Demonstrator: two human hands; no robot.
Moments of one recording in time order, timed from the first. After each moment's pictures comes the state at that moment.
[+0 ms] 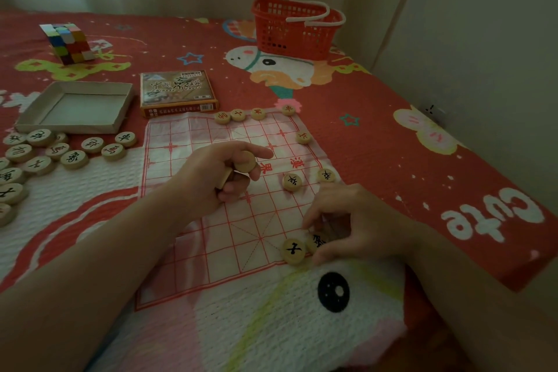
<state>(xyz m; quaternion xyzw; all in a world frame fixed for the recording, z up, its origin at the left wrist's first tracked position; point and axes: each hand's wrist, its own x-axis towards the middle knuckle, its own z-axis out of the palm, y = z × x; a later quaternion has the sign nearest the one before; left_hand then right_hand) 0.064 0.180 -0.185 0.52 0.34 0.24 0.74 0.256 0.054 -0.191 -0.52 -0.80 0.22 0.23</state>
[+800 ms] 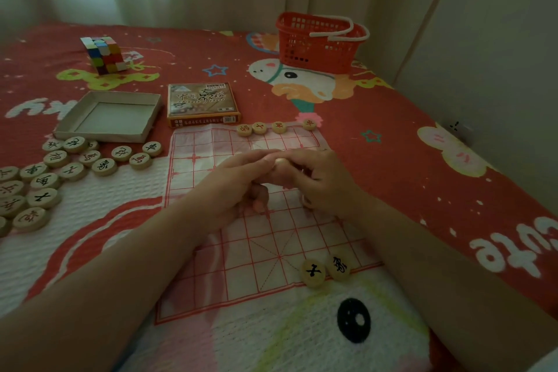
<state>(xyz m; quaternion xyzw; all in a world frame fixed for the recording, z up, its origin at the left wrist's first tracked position) 0.060 0.181 -0.188 0.57 0.29 0.27 0.72 0.218 0.139 -0.193 -0.50 -0.74 0.19 0.42</state>
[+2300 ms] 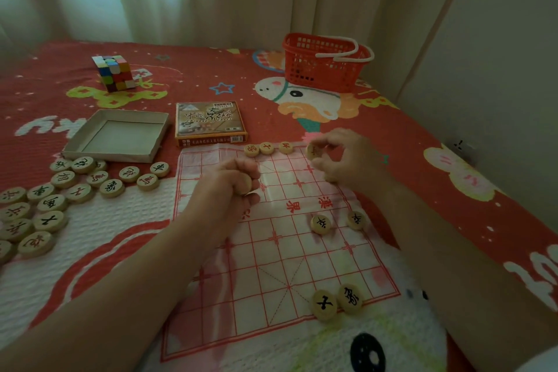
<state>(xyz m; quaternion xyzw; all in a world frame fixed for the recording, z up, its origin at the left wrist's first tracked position) 0.058 0.202 -0.184 0.41 0.37 0.40 0.73 0.263 0.176 -0.168 -0.66 -0.67 0.06 0.34</state>
